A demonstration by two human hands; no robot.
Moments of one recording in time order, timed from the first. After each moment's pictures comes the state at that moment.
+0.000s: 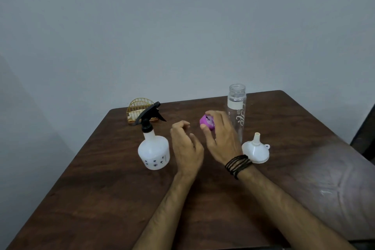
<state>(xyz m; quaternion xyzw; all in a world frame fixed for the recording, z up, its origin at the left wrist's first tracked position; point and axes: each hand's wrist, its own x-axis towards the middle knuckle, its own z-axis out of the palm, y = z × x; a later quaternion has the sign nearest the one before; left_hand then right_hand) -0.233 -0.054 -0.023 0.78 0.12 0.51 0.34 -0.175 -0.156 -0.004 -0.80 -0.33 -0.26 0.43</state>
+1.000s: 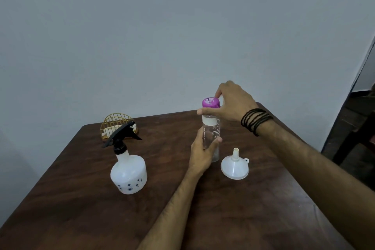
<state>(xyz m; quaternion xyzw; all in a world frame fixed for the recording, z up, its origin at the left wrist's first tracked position) -0.144 -0.102 -0.031 0.76 0.01 0.20 0.62 -0.088 -0.221 0.127 -0.93 -0.26 -0.16 0.21</state>
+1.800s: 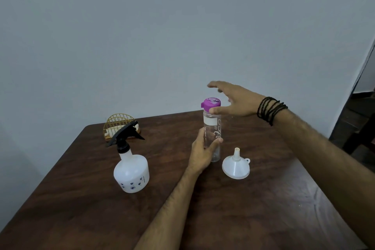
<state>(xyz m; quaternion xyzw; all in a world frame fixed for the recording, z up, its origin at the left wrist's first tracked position) -0.142 -0.095 -0.027 0.78 0.02 0.17 0.60 -0.082 -0.238 0.150 -0.88 -0.41 -0.01 0.23</state>
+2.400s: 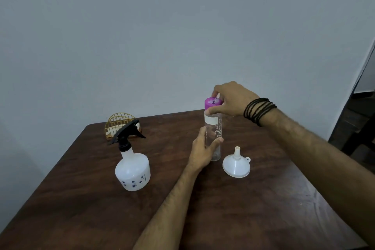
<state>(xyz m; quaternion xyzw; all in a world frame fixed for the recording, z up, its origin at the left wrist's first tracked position) -0.138 -0.090 -0.029 0.80 0.01 0.17 0.57 -0.085 -0.222 0.149 -0.93 -0.34 -0.11 0.13</state>
